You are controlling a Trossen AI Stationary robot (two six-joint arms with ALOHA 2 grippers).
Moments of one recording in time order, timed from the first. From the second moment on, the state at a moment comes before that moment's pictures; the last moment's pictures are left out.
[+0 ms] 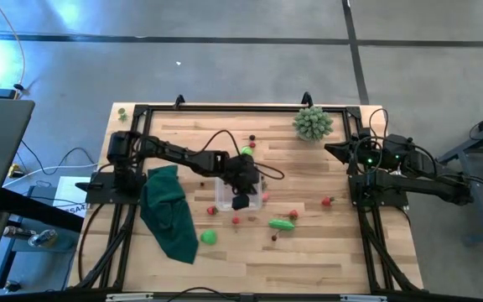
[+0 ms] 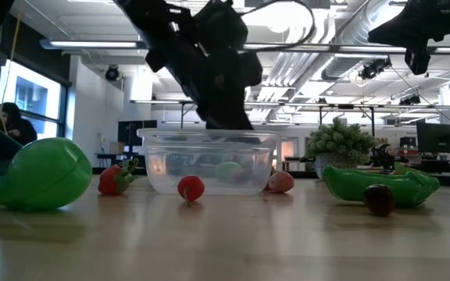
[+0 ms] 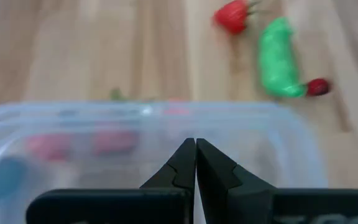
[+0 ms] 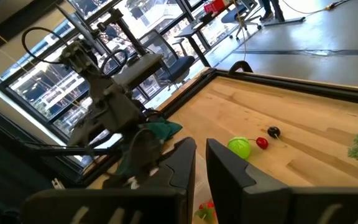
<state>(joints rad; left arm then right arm) 0.15 1.92 1.18 -0.14 0.23 -0.06 -0.21 0.19 0.47 -0.40 0.10 0.60</state>
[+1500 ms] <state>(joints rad) 0.28 2.04 1.43 -0.42 0.19 0.15 -0.21 0.19 0.47 -0.42 0.10 0.58</state>
